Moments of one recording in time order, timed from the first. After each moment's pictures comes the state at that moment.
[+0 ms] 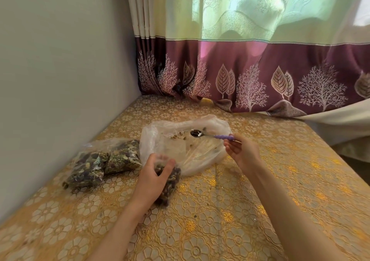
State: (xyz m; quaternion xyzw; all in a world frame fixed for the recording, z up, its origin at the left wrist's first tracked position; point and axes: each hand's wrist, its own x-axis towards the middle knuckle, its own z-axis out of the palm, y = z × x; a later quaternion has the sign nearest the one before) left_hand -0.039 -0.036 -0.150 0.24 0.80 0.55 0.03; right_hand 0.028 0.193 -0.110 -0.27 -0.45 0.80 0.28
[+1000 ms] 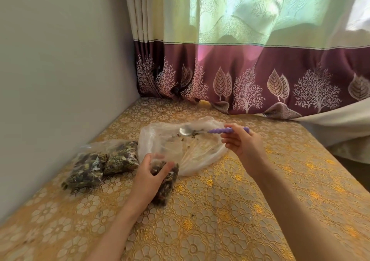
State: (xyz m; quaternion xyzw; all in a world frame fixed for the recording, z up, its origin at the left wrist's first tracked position) left_hand -0.033 -0.040 -0.144 0.23 0.77 0.59 0.04; right_hand 0.055 0.176 -0.079 -0.15 -0.57 0.75 0.31
